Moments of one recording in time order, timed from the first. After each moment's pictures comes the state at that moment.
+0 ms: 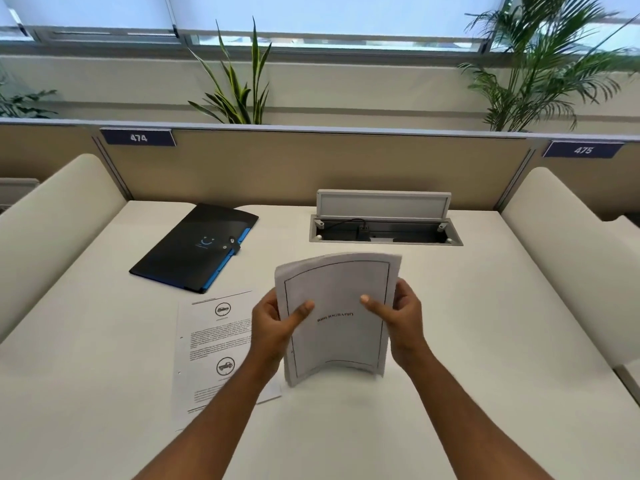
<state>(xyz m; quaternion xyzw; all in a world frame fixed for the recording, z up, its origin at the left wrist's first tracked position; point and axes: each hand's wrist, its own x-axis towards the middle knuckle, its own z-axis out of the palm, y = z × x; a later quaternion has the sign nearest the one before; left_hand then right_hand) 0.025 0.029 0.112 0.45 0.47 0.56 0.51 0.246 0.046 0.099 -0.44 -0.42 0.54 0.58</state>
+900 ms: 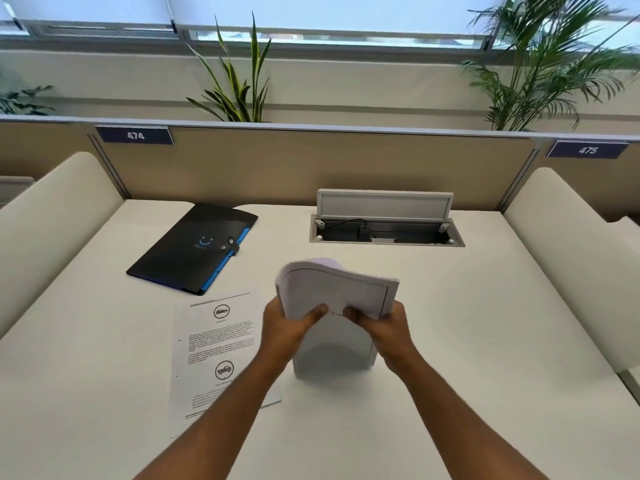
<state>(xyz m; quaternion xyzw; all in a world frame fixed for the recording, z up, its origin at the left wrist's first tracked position) 0.033 0.048 0.107 0.46 0.55 0.52 0.47 0.235 0.053 0.090 -0.48 -0.47 0.51 0.54</state>
